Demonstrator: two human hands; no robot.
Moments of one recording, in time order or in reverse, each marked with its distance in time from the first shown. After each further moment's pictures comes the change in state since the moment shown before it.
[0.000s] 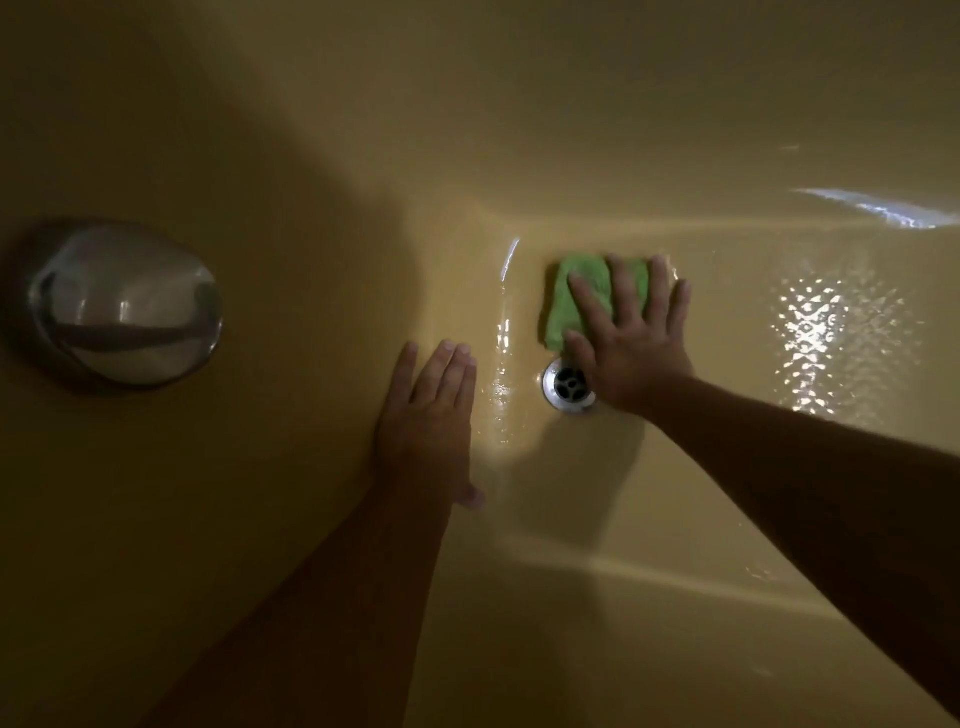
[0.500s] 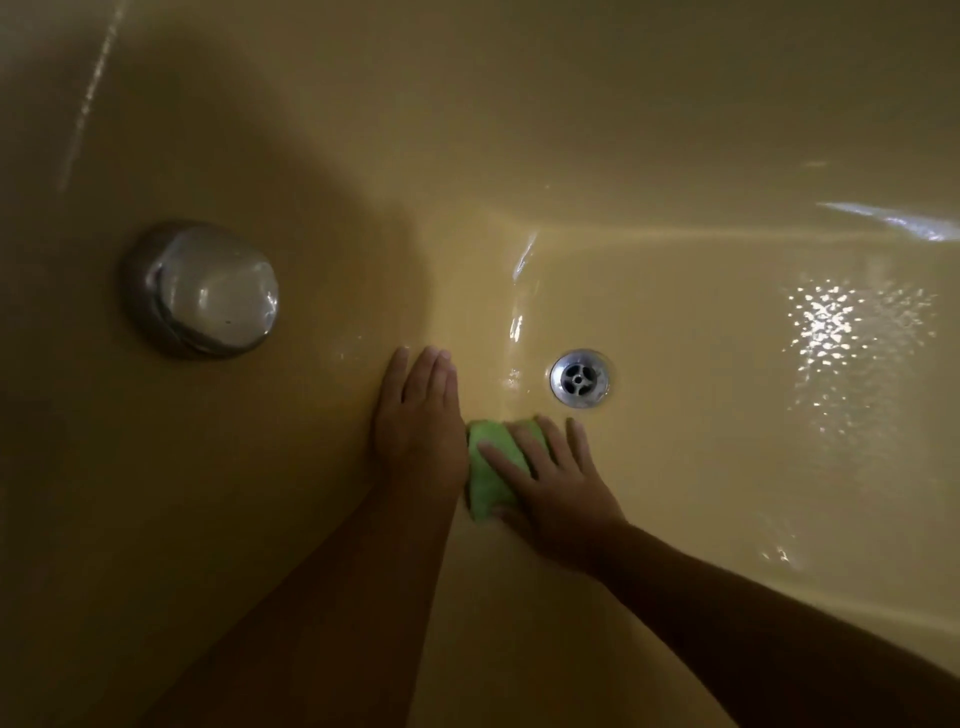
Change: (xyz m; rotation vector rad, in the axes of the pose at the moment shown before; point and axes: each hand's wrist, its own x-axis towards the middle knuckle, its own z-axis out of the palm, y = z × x) left_hand -0.037 -0.008 -0.028 0.009 -0.087 -0.108; right_hand -0.133 -0.088 0.019 0.087 -0.266 -0.431
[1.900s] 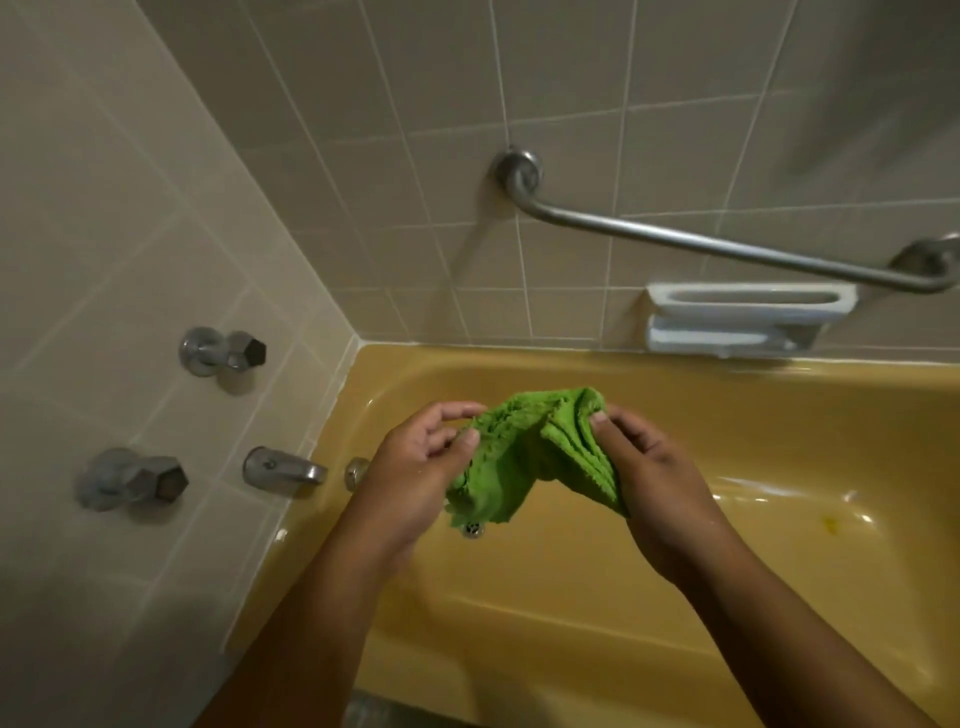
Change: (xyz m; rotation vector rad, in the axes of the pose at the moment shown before) left_hand -0.543 -0.083 -0.455 -1.964 0.443 0.179; right_hand -0.443 -0.115 -0.672 1.561 0.581 0.256
